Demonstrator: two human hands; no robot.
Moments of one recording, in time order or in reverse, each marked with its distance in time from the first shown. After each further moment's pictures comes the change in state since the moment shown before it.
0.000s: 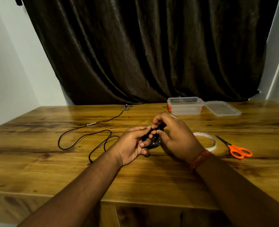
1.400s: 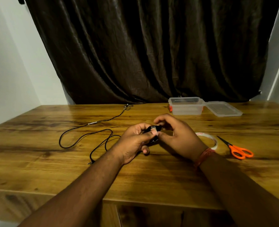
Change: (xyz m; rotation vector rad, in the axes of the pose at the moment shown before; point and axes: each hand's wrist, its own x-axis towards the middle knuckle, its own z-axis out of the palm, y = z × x) left_hand -0.003 -0.001 0.005 0.219 0.078 0.124; right_hand -0.001 0.002 -0.006 0.179 -0.097 0.143
